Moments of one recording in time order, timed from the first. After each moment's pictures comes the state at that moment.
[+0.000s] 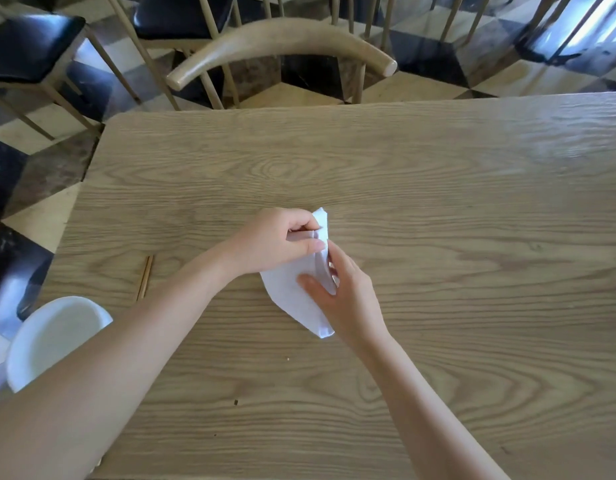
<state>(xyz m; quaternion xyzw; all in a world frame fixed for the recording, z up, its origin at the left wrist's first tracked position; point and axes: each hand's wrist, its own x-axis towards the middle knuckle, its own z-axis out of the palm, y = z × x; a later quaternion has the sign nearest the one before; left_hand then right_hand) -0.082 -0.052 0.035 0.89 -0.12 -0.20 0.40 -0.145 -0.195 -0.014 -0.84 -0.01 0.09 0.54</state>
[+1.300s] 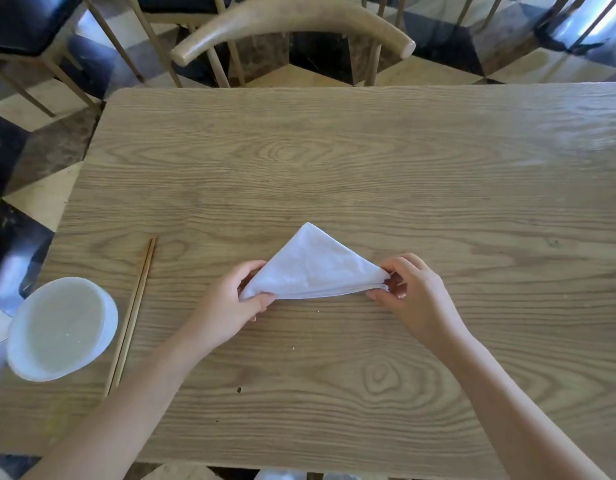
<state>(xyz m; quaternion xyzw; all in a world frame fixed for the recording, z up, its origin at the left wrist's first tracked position) -0.173 -0.005 -0.022 0.82 0.14 -0.19 0.52 -0.147 -0.271 -0.042 -0.90 -0.06 0.09 0.42</state>
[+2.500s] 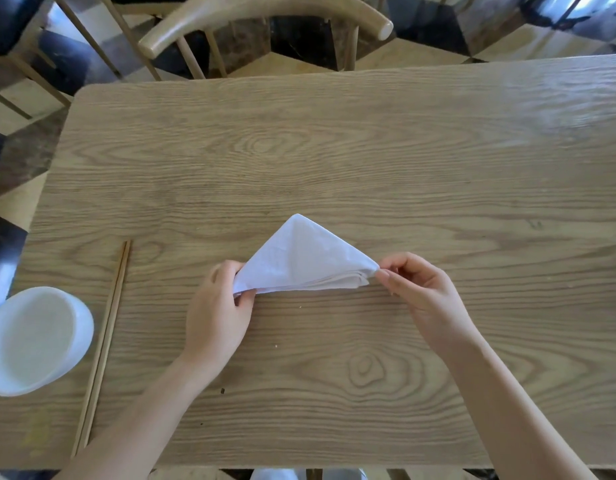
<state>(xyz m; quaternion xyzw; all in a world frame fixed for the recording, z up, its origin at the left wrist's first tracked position) -0.180 -0.030 -0.046 0.95 0.09 0.02 0.28 -0.159 -0.293 -0.032 -0.66 0.08 0.17 0.73</state>
